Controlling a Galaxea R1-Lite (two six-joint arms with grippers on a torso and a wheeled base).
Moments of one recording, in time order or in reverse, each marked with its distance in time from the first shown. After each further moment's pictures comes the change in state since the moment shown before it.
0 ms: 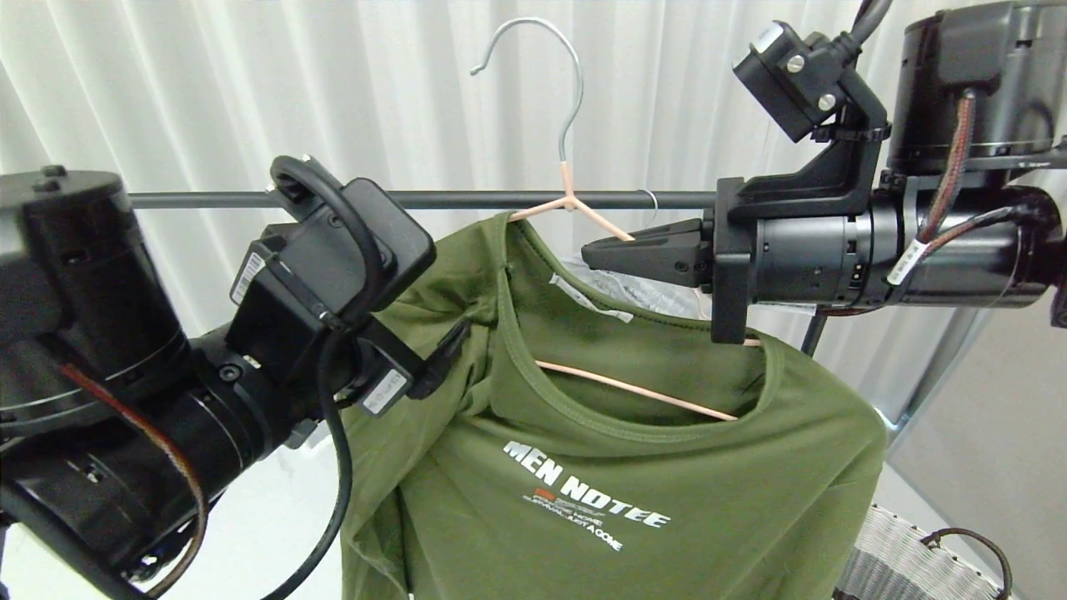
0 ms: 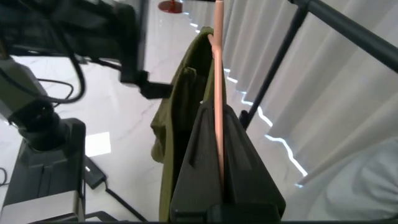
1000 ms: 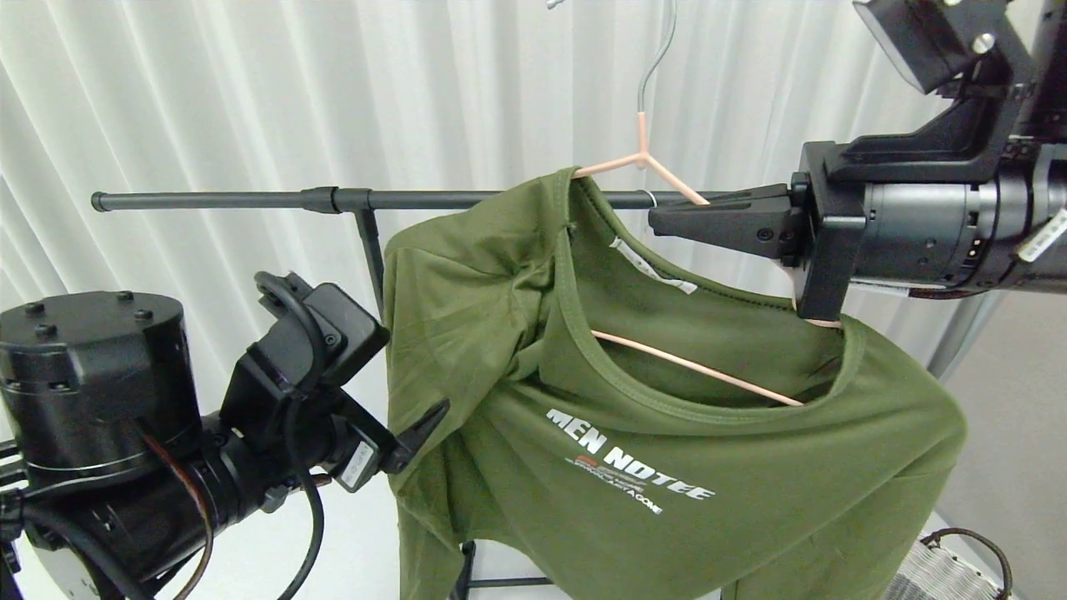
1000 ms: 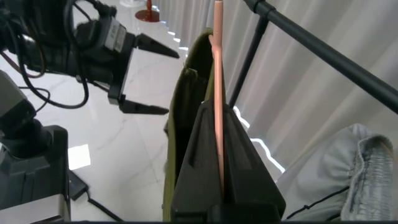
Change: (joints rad) left arm 0.187 -0.004 0.196 0.000 -0.270 -0.235; right arm -0.044 -0.118 0.058 0.001 -0.004 -0.002
